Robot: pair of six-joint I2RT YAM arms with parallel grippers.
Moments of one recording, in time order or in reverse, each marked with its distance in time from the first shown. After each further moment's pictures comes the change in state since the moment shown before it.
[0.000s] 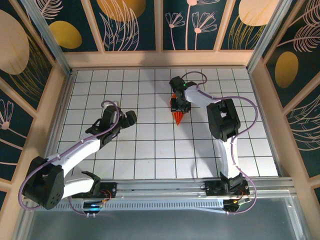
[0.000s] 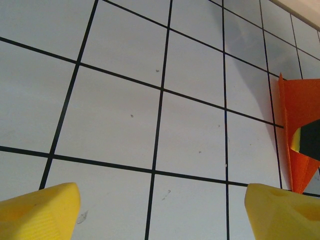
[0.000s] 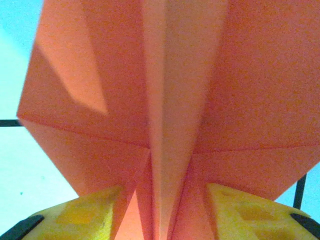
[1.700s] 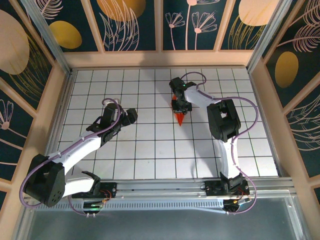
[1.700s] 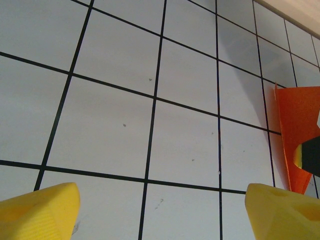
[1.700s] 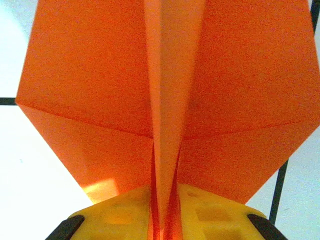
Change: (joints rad) left arm 0.000 0.027 0.038 -0.001 0.000 0.007; right arm 0.006 -0.010 -0.011 -0.035 0.032 -0.053
